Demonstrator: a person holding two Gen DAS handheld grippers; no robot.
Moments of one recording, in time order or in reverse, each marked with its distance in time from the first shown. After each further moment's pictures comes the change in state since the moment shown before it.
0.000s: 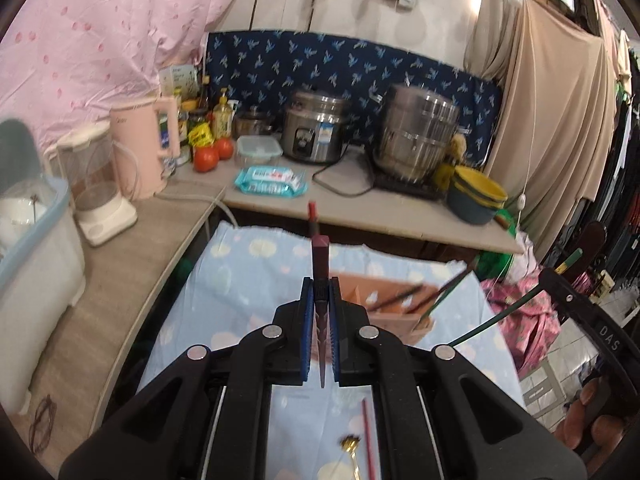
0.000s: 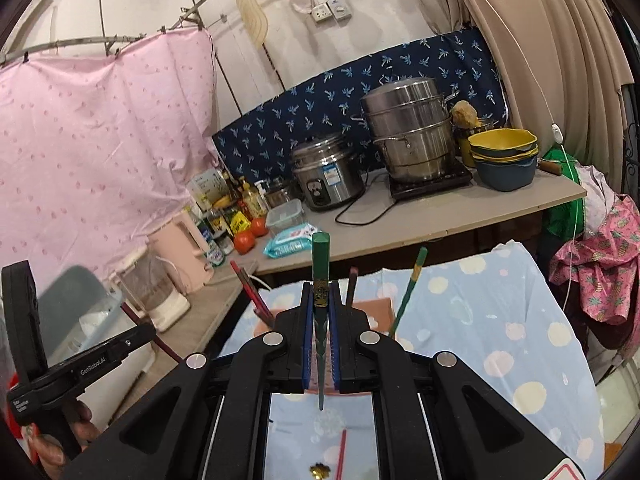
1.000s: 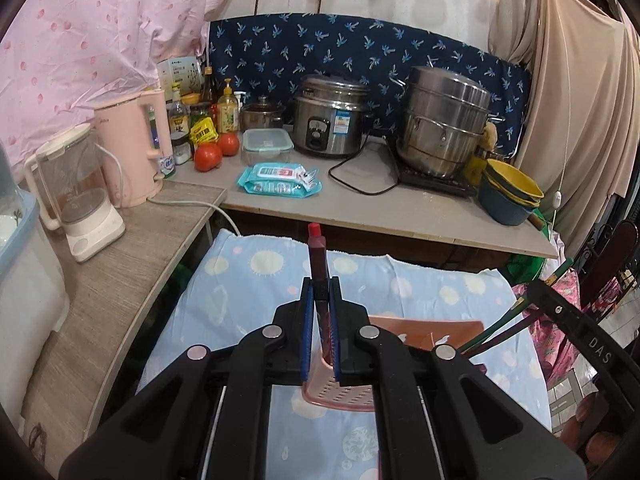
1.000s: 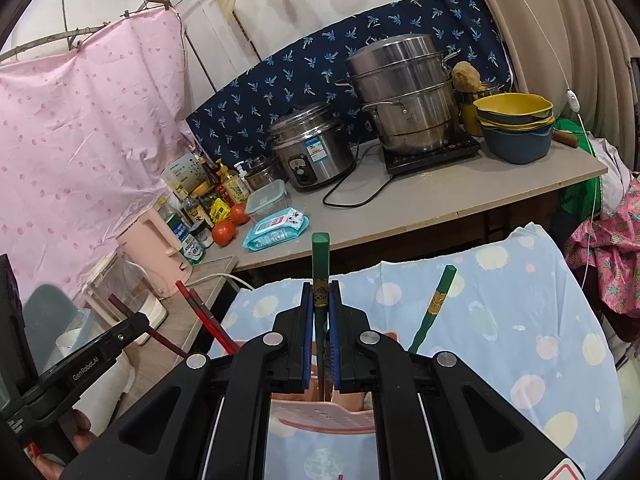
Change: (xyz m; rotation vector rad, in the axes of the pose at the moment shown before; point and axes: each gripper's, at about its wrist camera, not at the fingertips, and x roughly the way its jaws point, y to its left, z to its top) left arm 0.101 -0.005 0.014 0.012 0.057 0.096; right arm 0.111 -0.019 0.014 0.044 0.118 -0.041
